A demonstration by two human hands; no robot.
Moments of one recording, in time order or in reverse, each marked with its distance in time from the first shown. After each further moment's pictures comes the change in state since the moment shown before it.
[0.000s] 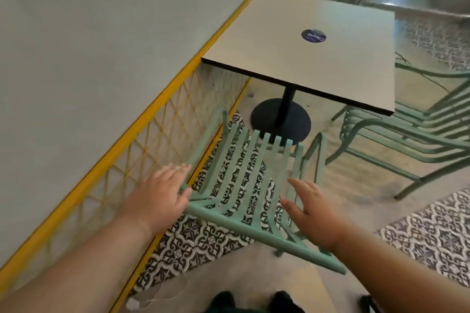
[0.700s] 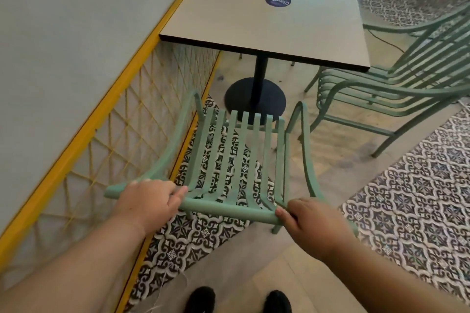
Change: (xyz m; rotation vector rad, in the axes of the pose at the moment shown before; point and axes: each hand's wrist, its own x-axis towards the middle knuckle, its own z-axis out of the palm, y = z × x) left_hand 0.047 -0.024 0.073 0.130 0.015 0.146; right_hand -0.023 0.017 0.097 -0.163 0.045 0.118
